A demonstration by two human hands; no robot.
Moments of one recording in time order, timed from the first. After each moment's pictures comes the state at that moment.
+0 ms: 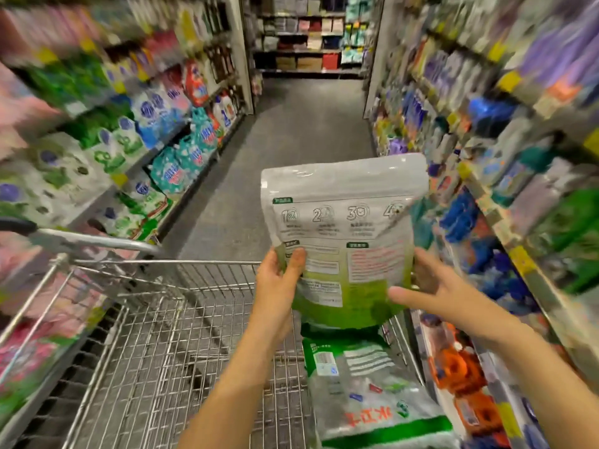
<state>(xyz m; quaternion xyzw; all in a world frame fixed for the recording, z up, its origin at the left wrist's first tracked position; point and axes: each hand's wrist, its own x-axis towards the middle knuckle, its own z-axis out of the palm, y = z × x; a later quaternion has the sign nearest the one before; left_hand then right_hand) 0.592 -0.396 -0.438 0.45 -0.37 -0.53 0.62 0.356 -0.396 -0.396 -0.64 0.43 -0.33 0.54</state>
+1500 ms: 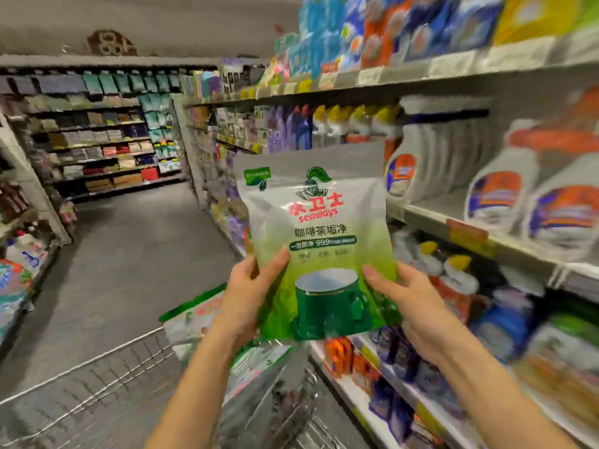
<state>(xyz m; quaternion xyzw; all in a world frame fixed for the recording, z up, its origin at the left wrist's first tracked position) 0.468 -0.227 -0.322 0.24 -0.60 -0.64 0.42 0.299 -0.094 -0.330 -0.36 0.51 -0.70 0.35</state>
